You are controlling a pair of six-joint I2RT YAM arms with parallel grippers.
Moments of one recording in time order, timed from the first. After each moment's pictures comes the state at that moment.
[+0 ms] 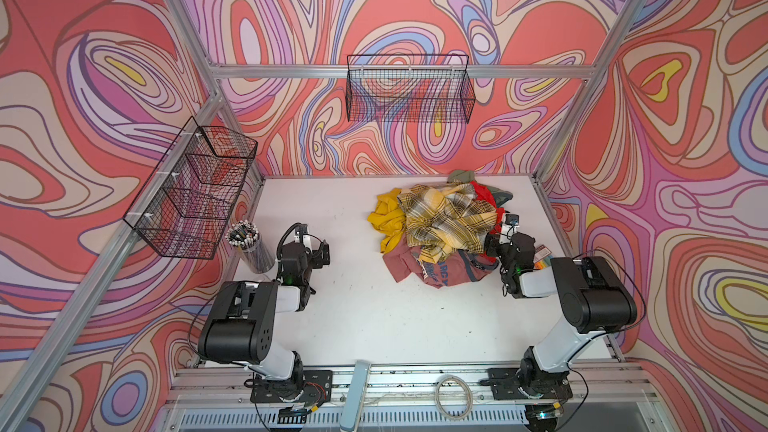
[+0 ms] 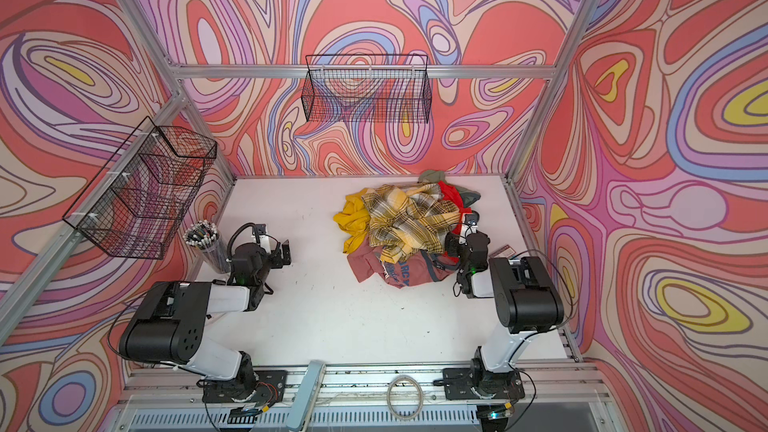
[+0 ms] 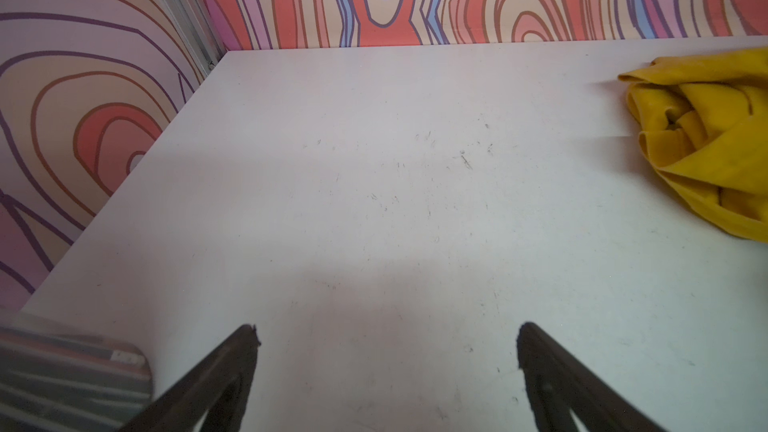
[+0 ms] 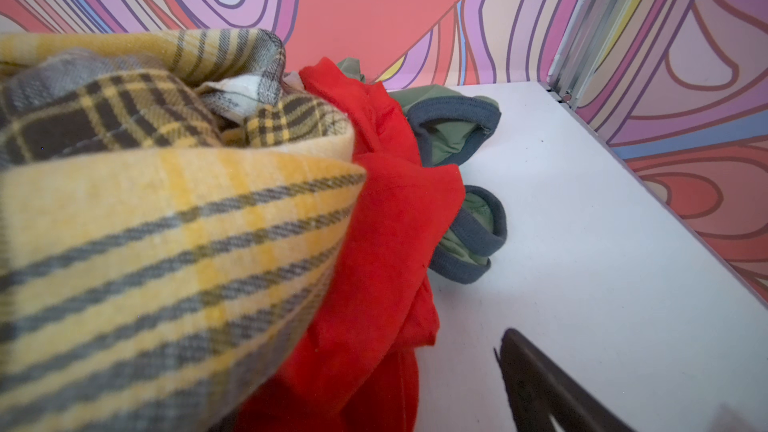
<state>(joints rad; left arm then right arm) -0.02 1.54 0.37 0.78 -0.09 -0.01 0.00 1.72 0.48 0.93 0.03 0.05</state>
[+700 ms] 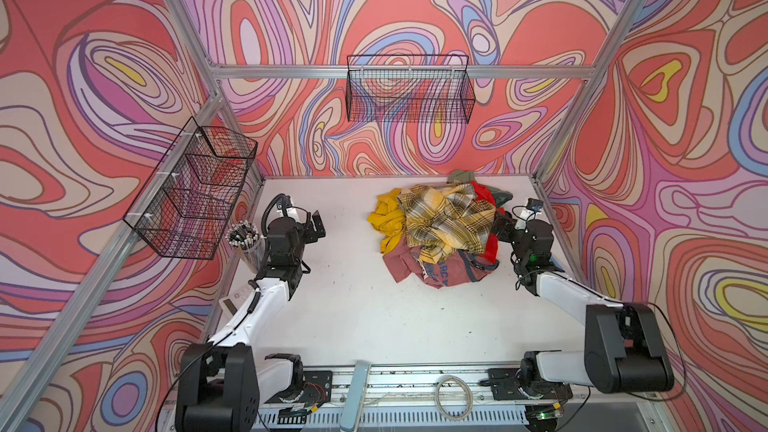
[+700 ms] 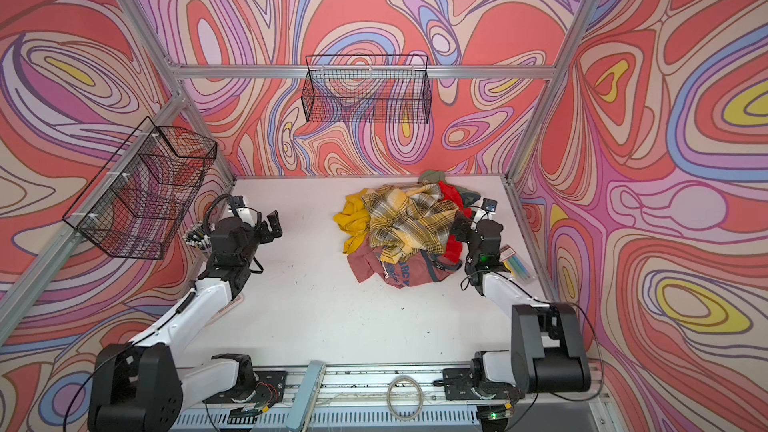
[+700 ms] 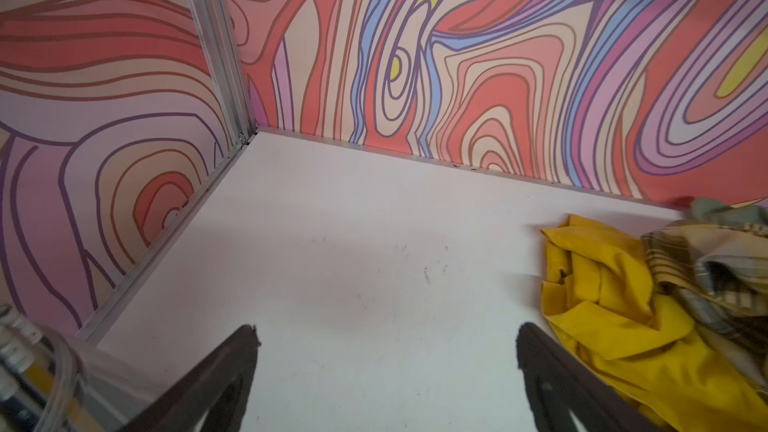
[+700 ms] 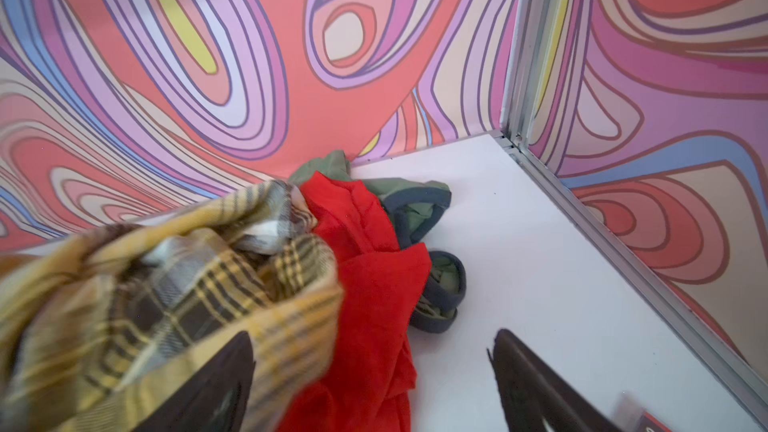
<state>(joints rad) -0.07 1.15 0.64 0.21 -0.13 -0.23 -0.01 1.31 0.60 0.47 0.07 0.23</state>
